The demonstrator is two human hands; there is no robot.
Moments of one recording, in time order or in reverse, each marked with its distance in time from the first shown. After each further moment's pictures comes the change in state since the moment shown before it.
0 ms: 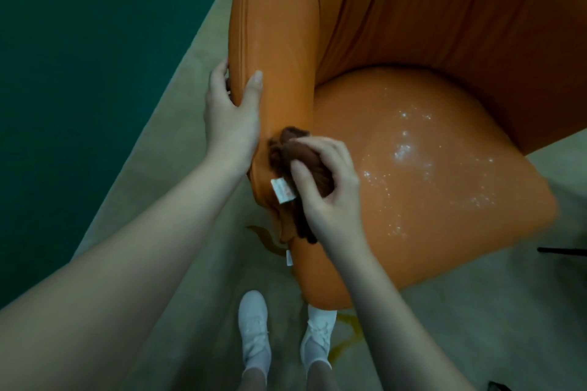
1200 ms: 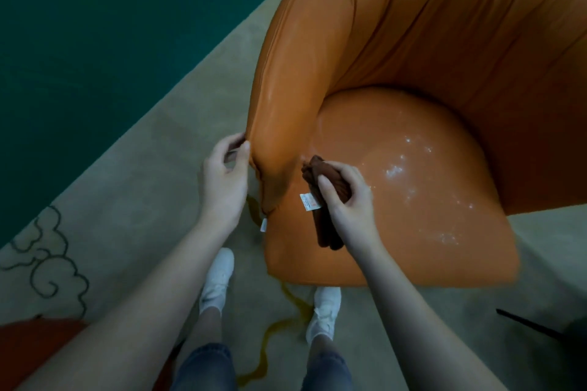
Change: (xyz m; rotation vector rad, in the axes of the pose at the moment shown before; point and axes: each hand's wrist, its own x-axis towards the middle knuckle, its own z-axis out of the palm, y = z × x) left_hand -0.132 -0.015 -0.010 -0.040 0.265 -0.212; right_hand 0.000 0.012 -0.099 -0.099 -0.415 0.191
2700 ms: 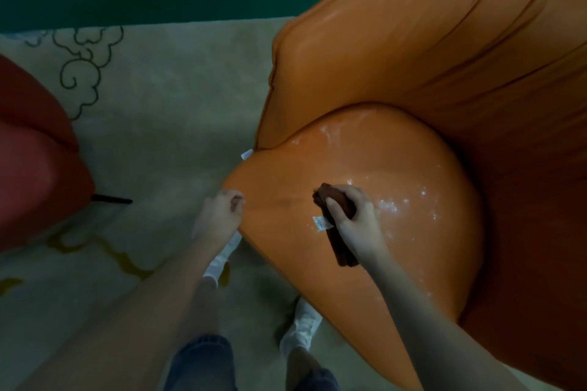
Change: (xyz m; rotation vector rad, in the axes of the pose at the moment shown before) left_hand -0.183 -0.143 0.118 0.378 0.188 -0.523; right_hand 0.034 0.101 -0.122 -0.475 -0.723 -0.100
